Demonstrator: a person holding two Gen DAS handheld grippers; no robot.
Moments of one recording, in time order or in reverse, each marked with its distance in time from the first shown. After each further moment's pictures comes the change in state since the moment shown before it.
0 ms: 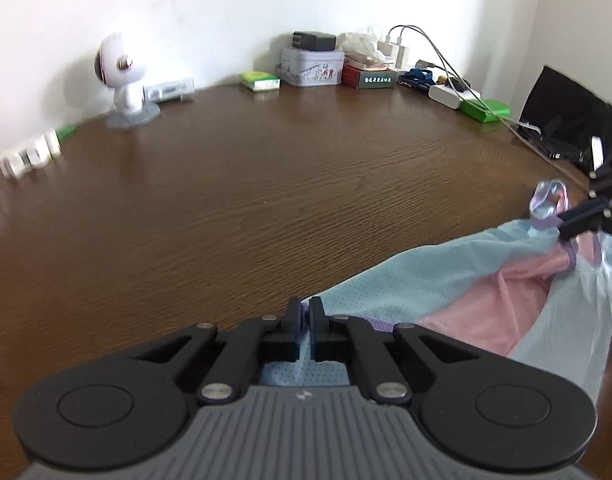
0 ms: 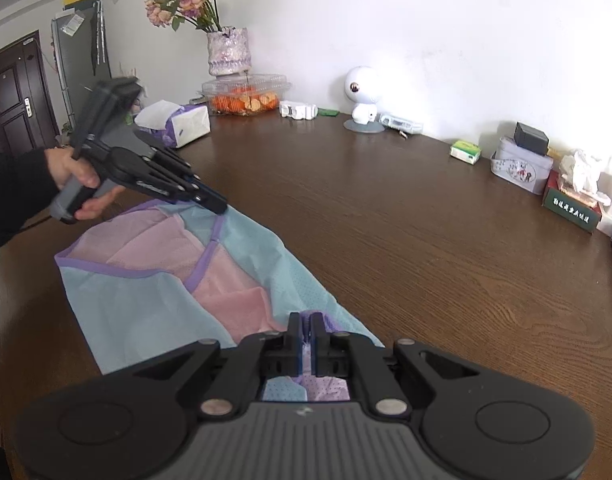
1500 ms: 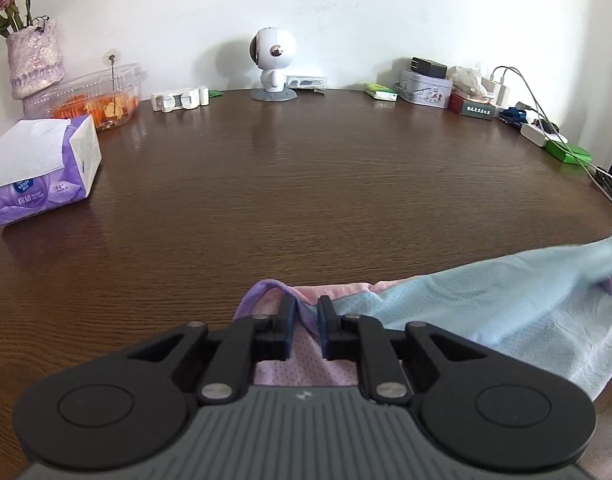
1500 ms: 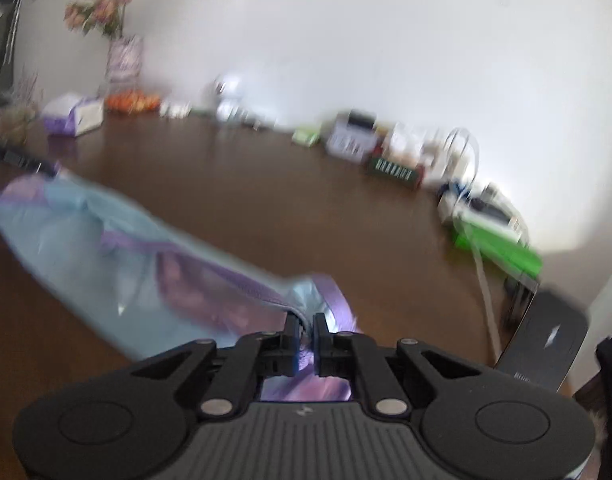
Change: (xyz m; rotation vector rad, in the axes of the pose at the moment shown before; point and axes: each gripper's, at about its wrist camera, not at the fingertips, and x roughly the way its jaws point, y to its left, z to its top) left arm -0.064 -0.018 -0.080 -0.265 -0.053 0.304; right arm -0.110 -0.019 -0.119 0.039 -0.021 -0.381
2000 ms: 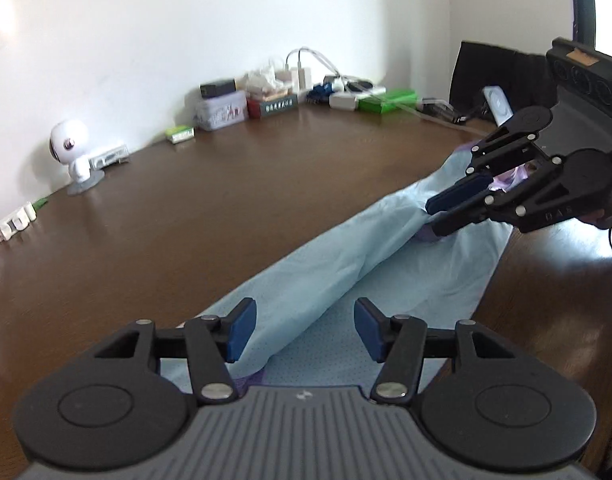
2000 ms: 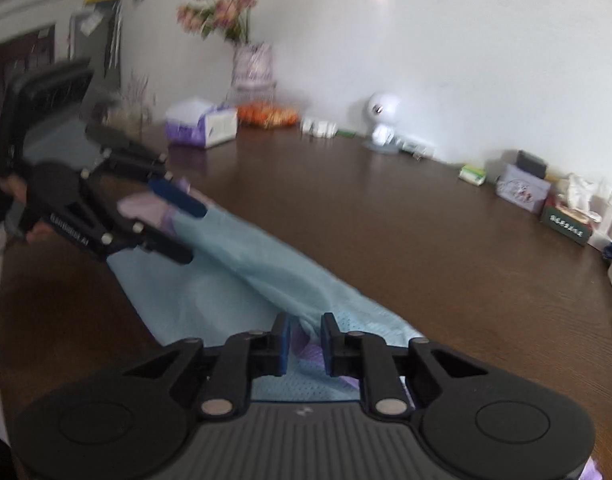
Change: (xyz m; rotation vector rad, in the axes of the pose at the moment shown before) left arm -0.016 -0.108 -0.005 0.387 -0.035 -0.342; right arm 0.059 0.117 0.067 -0.150 -0.080 0.333
